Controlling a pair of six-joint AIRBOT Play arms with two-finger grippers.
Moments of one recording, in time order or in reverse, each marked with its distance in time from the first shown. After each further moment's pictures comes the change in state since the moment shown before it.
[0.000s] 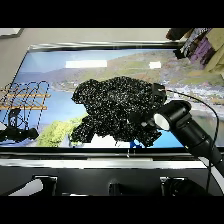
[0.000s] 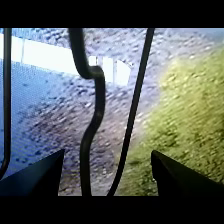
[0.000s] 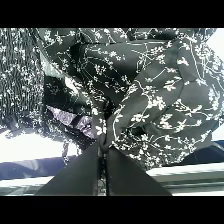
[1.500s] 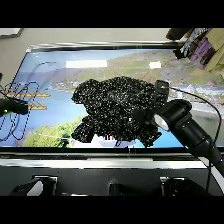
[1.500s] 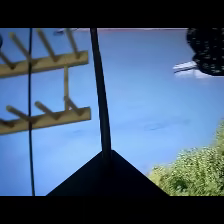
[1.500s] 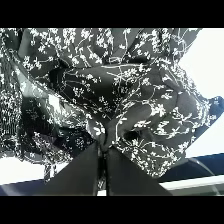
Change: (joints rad) left arm -0.264 0.380 0.251 -0.211 -0.047 0.228; right arm 0.000 0.000 0.000 -0.120 0.000 0.021
